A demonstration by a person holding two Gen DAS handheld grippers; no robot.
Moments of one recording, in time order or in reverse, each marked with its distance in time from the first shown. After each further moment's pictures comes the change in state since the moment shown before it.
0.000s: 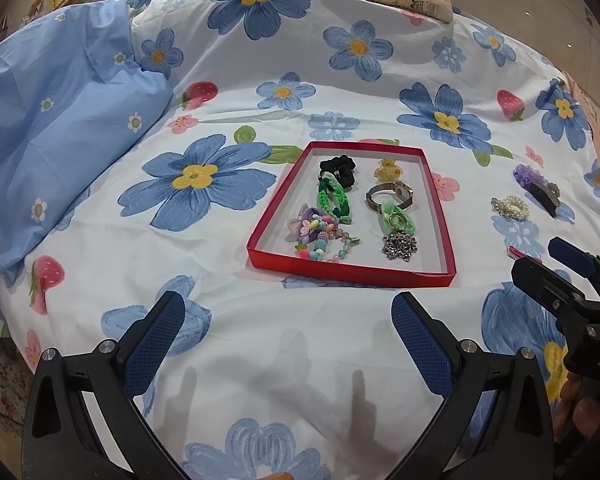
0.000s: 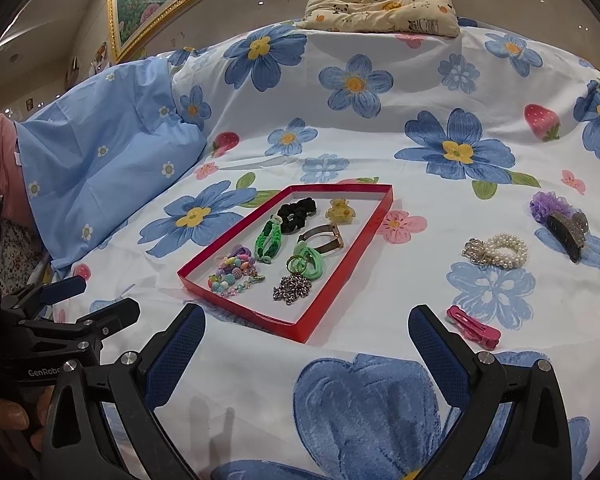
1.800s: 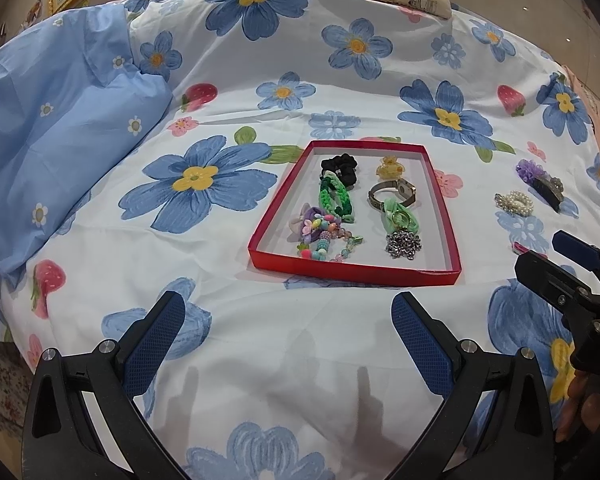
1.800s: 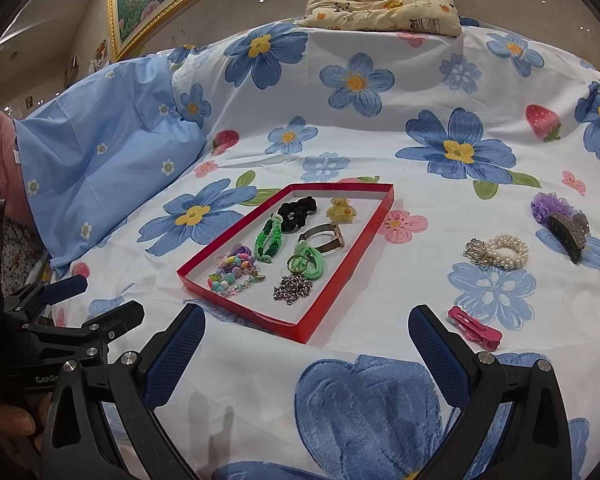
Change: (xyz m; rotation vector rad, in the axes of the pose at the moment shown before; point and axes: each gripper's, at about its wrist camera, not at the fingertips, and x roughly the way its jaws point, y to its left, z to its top) left arm 0.005 -0.001 0.000 0.016 -0.001 0.008; right arm 0.000 0.003 0.002 -0.004 0.004 -0.001
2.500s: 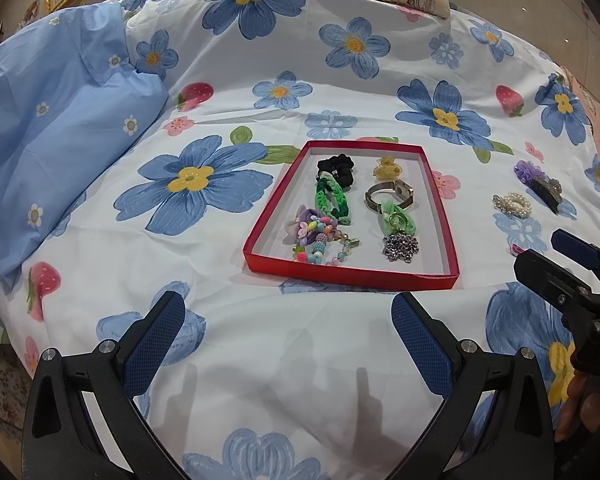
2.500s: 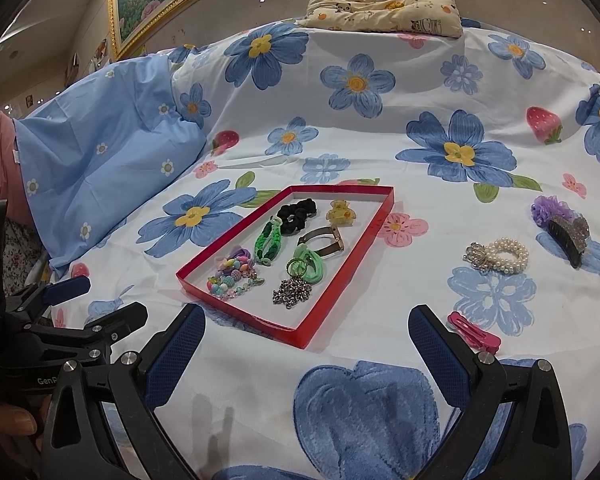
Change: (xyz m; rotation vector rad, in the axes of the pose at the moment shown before) left arm 0.003 -0.005 0.001 0.001 0.003 -0.003; right arm 0.001 0.001 0.001 0.000 0.001 -0.002
